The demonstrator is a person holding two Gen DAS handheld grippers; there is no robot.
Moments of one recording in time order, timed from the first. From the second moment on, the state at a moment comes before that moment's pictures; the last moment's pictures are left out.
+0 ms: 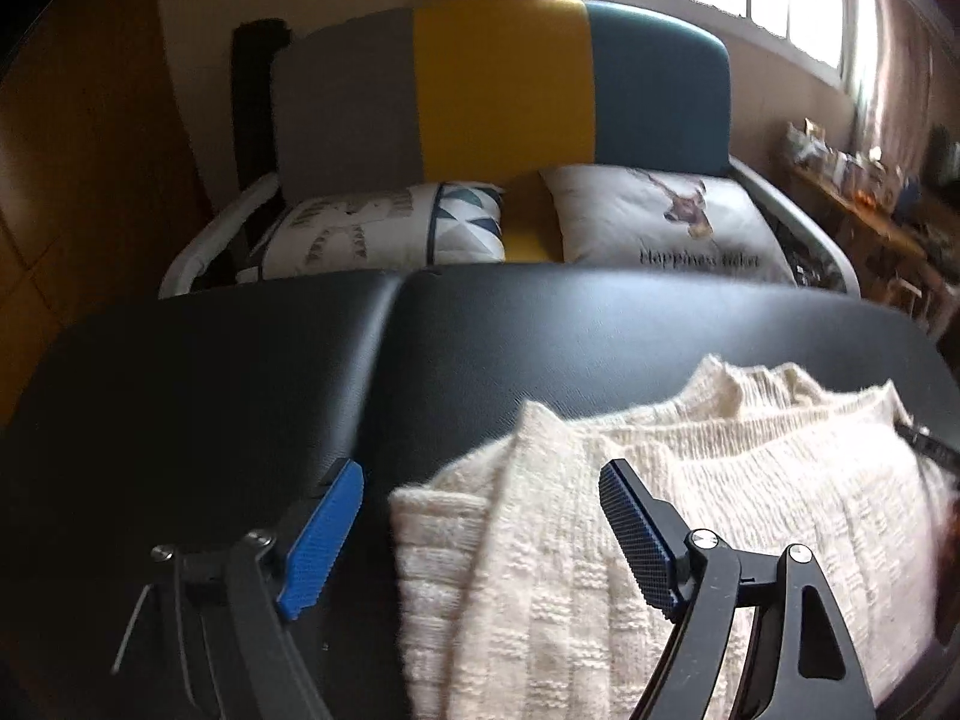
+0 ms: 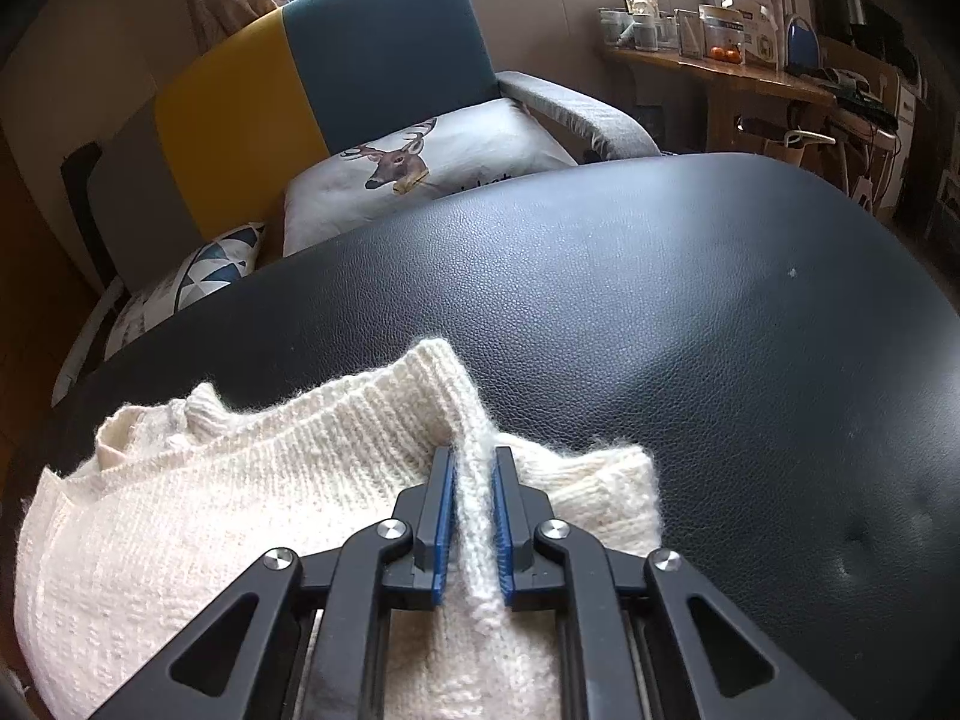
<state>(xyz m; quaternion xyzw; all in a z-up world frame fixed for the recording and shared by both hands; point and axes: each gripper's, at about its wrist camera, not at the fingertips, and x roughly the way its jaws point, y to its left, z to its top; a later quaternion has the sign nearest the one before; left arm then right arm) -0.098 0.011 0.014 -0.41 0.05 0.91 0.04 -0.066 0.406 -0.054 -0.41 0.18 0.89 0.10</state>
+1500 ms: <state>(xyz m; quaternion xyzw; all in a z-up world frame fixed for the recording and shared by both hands) -0.133 0.021 -0.040 -0.42 0.13 0.90 -0.03 -0.065 0.410 -0.059 -0.40 0.20 0.89 0.09</state>
